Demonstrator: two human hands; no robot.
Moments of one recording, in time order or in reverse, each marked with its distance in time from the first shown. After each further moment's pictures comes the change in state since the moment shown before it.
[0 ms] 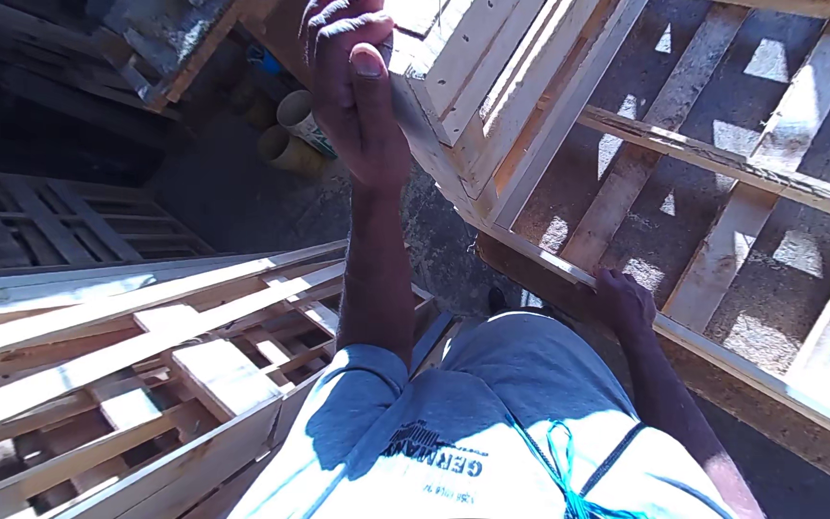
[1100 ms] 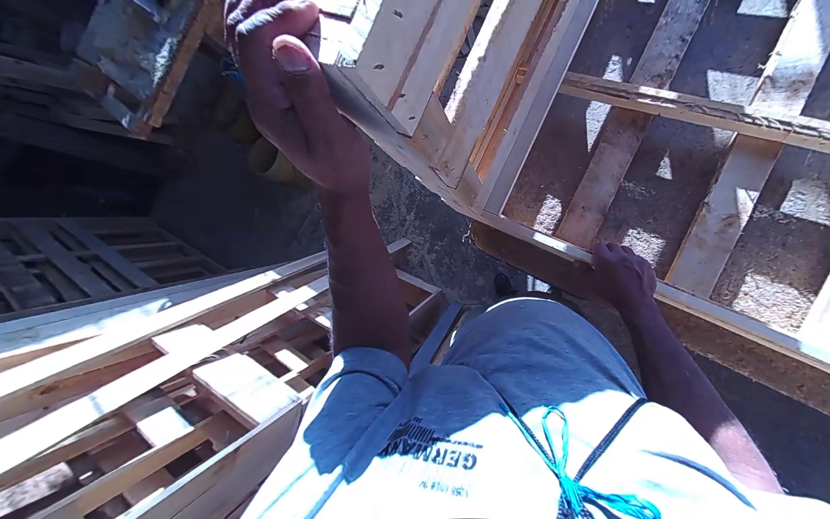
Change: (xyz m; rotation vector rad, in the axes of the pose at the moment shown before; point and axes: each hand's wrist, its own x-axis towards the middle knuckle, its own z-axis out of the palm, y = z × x) left_hand 0.000 0.006 0.002 -0.015 0.007 -0.032; right_hand 0.001 0.002 0.002 0.037 -0.025 0.009
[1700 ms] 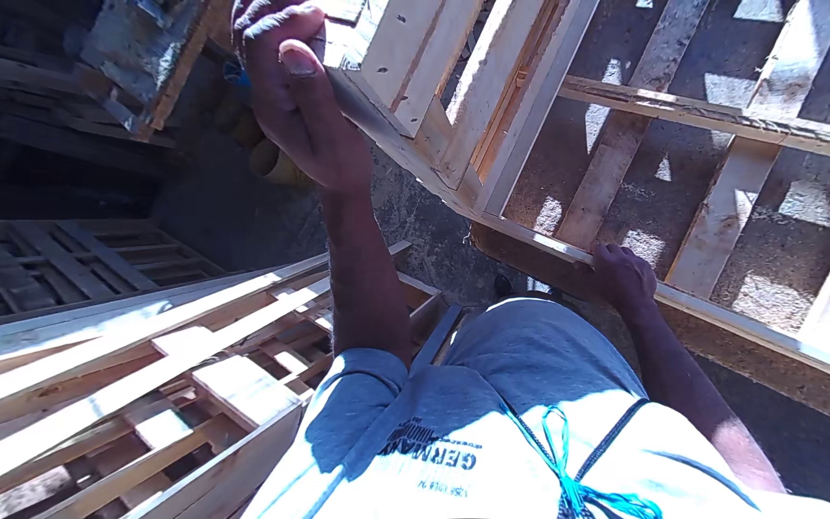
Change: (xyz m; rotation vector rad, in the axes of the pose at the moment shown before) left_hand -0.001 -0.007 -0.003 -0.018 -0.024 0.020; right_hand 0.001 -0.001 -0.001 -0.005 -0.006 0.010
